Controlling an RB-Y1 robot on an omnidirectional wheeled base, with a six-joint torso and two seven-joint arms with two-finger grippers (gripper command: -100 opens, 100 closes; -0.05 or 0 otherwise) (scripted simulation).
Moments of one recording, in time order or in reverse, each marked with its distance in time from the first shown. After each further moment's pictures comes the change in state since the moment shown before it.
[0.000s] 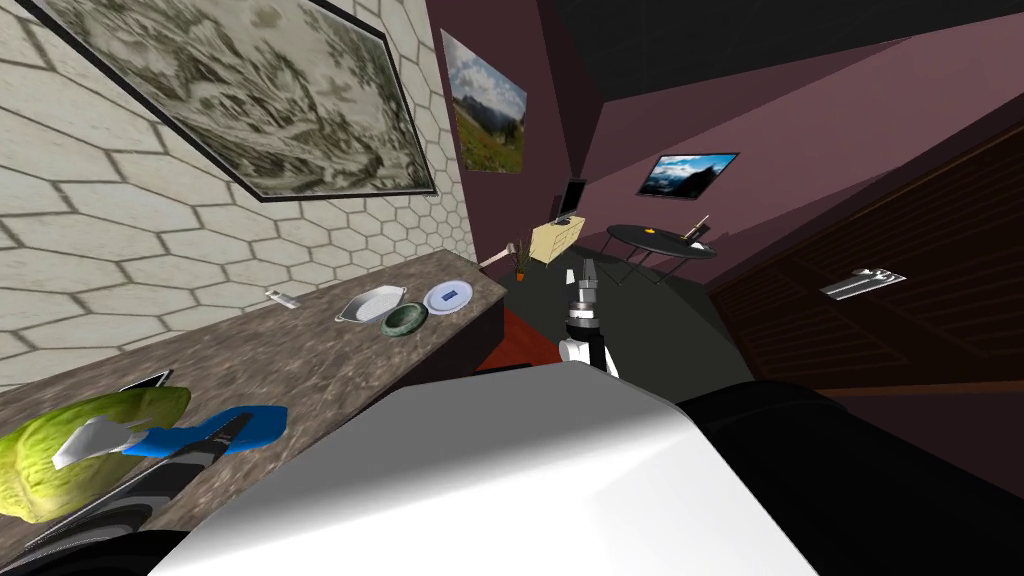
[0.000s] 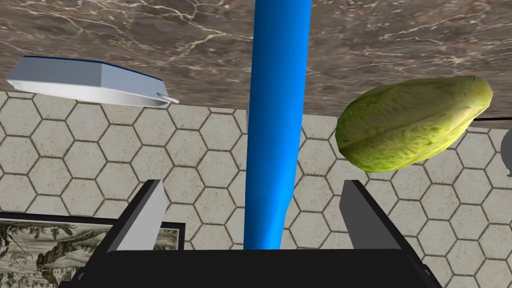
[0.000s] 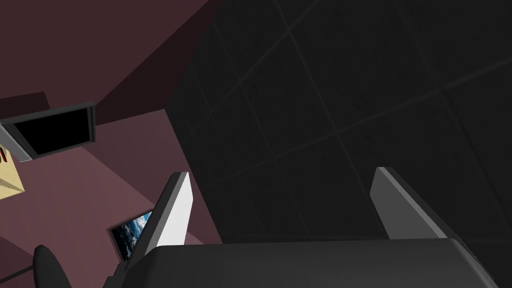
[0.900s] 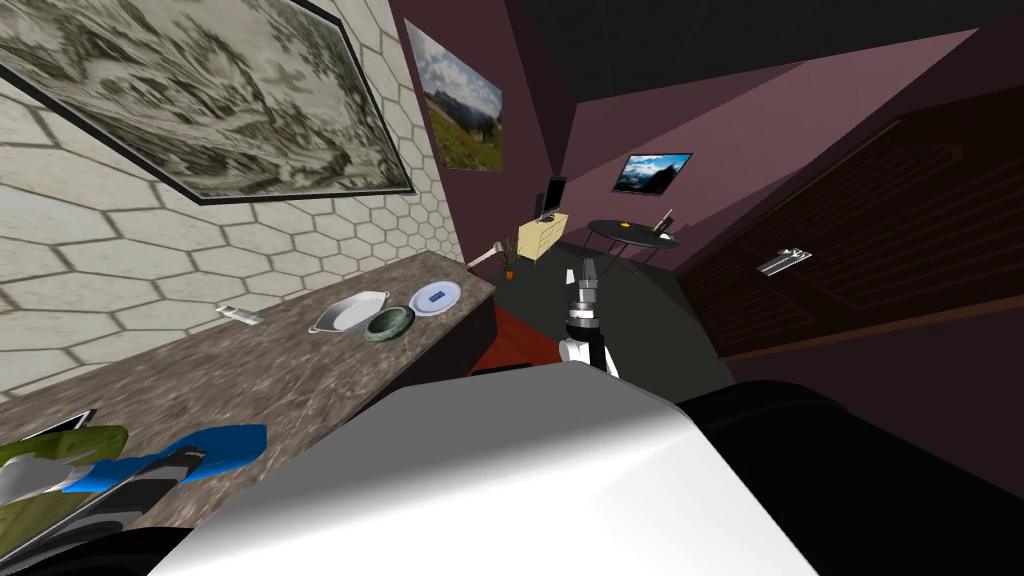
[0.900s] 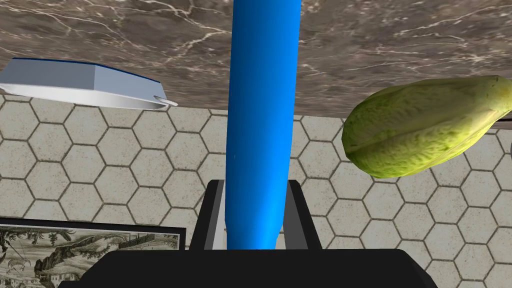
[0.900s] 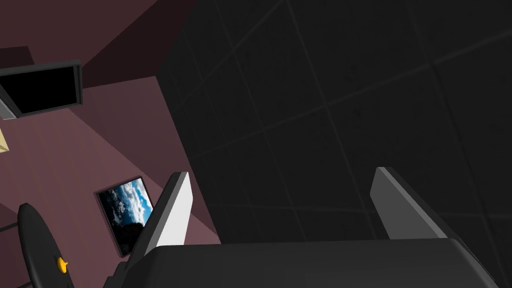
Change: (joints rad) left arm -0.050 0.010 0.013 0.102 0.014 0.027 0.021; right arm 0.000 0.000 0.000 0.000 0.000 0.000 0.000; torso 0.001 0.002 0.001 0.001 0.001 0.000
